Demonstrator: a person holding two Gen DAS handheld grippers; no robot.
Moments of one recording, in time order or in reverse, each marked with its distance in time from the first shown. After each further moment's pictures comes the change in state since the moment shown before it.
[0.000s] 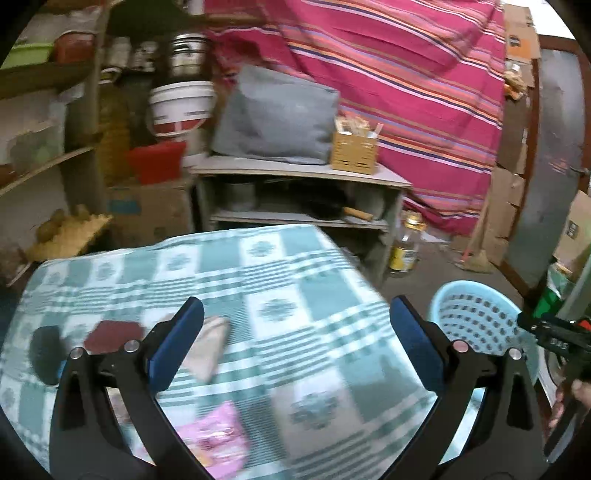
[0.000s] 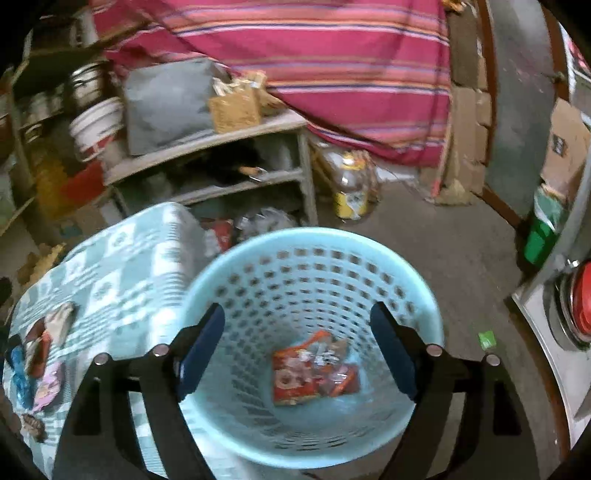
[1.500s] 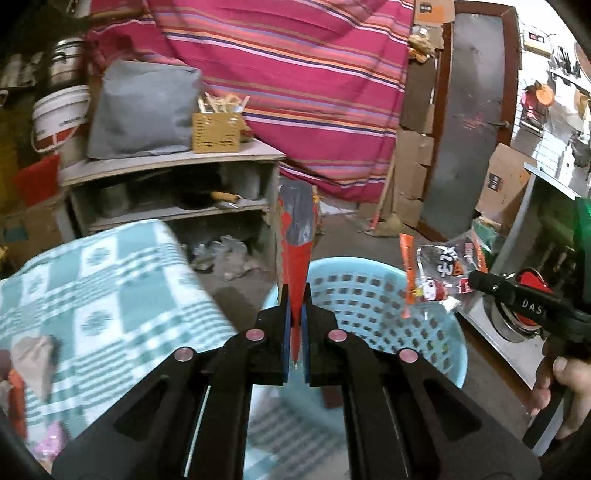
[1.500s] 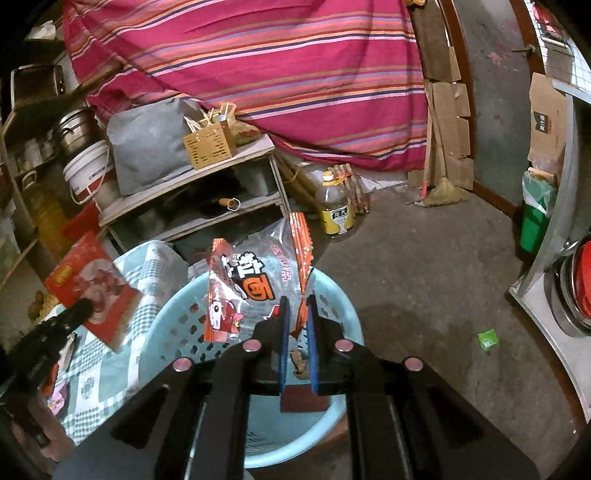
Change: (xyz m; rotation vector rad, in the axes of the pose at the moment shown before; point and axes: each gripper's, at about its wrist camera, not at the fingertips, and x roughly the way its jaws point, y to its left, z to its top) left arm 0.050 -0.178 -0.021 0.176 0.062 -0.373; right arm -0.013 -0.099 0.009 0.128 -0.062 0.011
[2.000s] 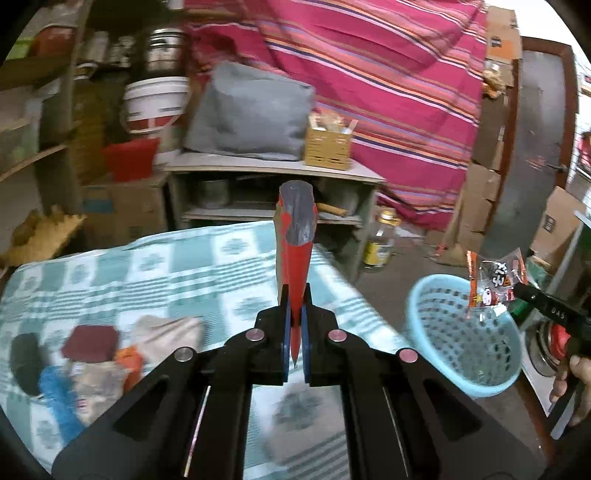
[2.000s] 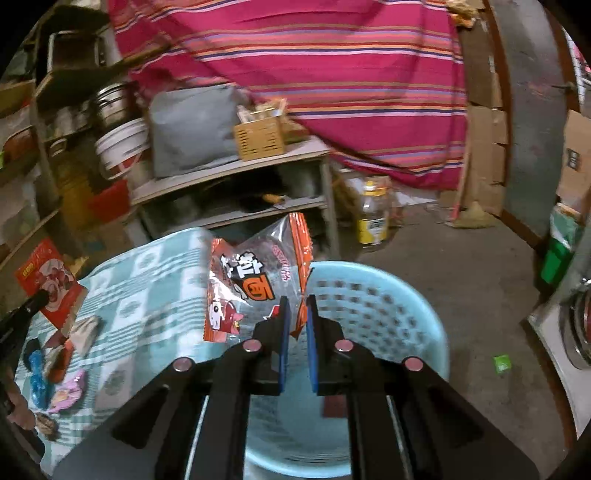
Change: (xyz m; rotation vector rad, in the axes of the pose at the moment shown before) left arm -0.092 0.132 -0.008 -0.136 -0.057 0.218; right arm -0.003 0.077 -0.003 -0.119 -0.020 0.059
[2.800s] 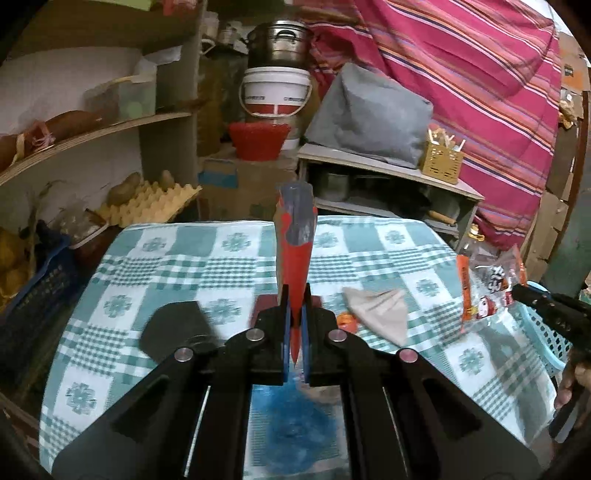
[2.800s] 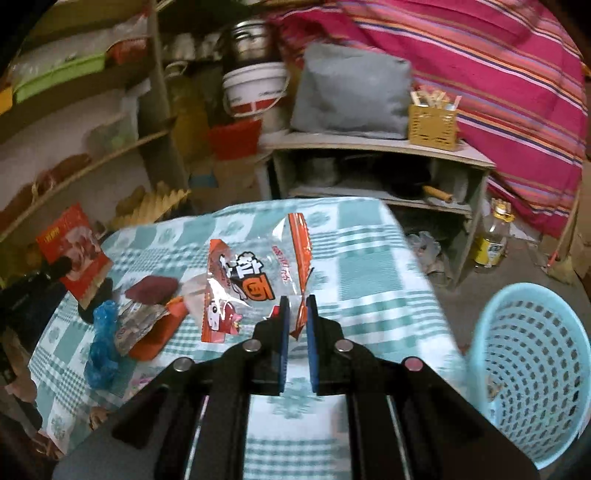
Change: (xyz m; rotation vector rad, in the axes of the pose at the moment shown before) left arm -0.084 0.194 -0.033 -0.150 0.005 0.298; right arm 0.021 0.239 -0.034 -0.290 0.088 0.319
